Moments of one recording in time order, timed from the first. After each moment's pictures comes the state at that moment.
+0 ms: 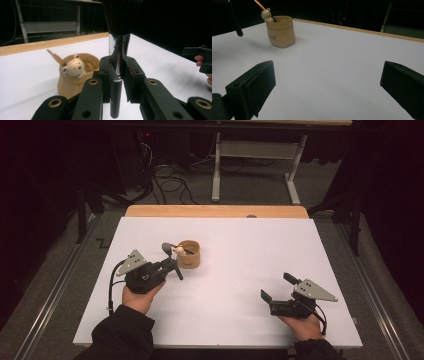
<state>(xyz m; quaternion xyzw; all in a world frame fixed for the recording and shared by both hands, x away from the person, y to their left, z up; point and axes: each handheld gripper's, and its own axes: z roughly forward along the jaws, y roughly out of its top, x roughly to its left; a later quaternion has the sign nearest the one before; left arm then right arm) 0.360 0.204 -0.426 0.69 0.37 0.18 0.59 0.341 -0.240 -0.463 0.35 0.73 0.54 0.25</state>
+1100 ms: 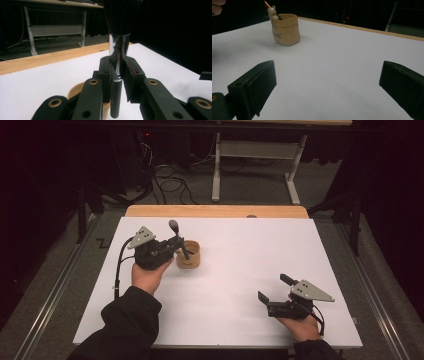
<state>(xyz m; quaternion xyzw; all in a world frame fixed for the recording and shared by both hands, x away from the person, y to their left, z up) 0.410 0.189 -0.397 0.68 0.39 0.19 0.59 0.339 -0.234 -0.464 0.35 0.73 0.53 0.24</state>
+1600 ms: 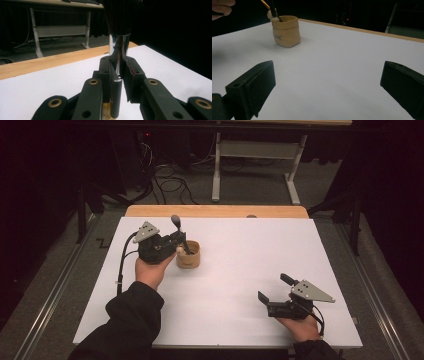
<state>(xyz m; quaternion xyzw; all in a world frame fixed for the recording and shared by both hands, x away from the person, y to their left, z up) 0.425 0.183 -0.396 0.67 0.40 0.21 0.58 0.339 -0.234 -0.464 0.34 0.73 0.54 0.24</state>
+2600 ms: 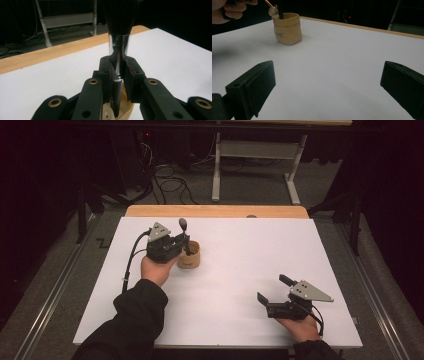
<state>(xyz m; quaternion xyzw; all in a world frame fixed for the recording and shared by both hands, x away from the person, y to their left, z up) 0.441 0.169 -0.413 0.71 0.41 0.23 0.52 0.339 -0.233 -0.466 0.34 0.73 0.54 0.23</state>
